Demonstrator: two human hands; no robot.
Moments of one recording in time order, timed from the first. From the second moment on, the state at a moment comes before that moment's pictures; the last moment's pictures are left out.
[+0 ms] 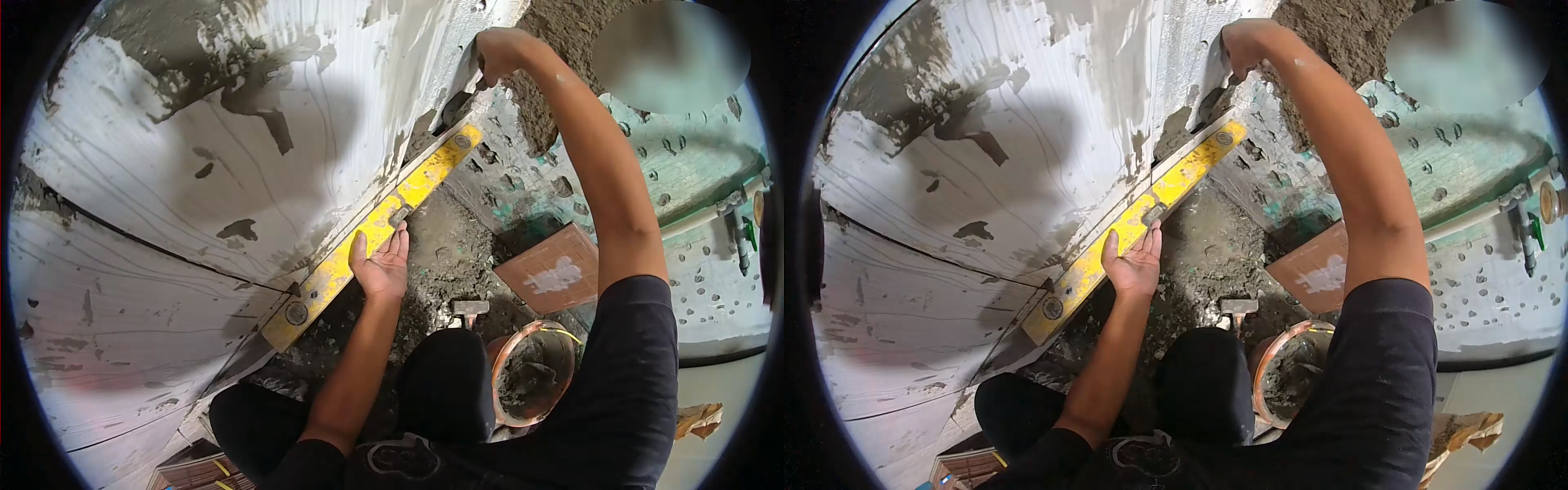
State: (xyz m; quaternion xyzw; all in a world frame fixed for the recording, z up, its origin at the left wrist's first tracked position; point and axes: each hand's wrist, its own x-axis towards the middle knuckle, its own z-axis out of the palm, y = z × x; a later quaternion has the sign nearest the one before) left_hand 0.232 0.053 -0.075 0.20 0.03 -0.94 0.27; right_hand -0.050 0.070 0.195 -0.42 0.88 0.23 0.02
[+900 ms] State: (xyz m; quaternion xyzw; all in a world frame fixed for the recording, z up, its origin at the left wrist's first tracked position) left_hand 0.233 0.053 -0.072 0.20 0.03 -0.95 0.25; right_hand -0.061 0.095 0.161 -0.44 0.87 0.22 -0.09
